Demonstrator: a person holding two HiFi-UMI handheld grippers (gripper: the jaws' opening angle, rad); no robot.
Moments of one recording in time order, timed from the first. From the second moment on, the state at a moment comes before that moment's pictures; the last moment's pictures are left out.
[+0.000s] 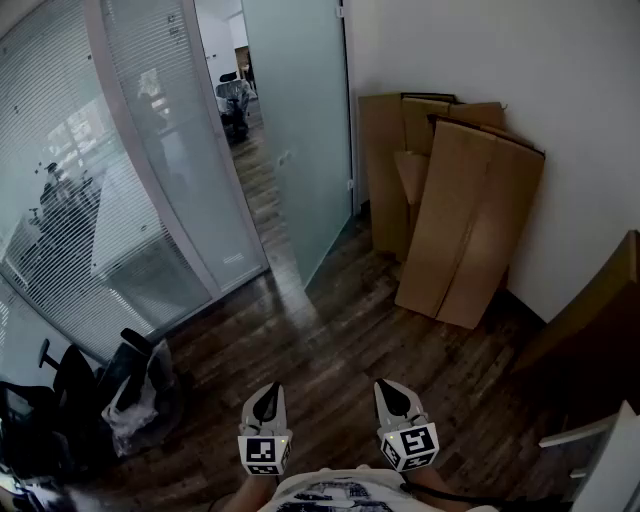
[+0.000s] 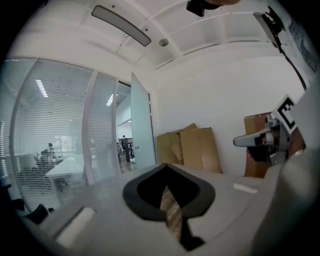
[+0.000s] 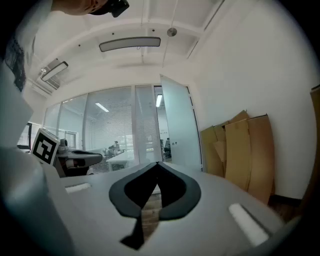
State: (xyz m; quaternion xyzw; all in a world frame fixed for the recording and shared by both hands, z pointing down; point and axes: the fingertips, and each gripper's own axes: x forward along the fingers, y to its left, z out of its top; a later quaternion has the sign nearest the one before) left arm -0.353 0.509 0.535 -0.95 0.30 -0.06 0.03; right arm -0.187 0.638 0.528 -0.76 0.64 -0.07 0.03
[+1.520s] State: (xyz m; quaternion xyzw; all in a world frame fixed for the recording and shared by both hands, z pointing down) left arm -0.246 0.444 0.569 -0.95 0.31 -0.10 -0.01; right arm -0.088 0.580 0.582 -0.75 0.64 -0.13 -0.01
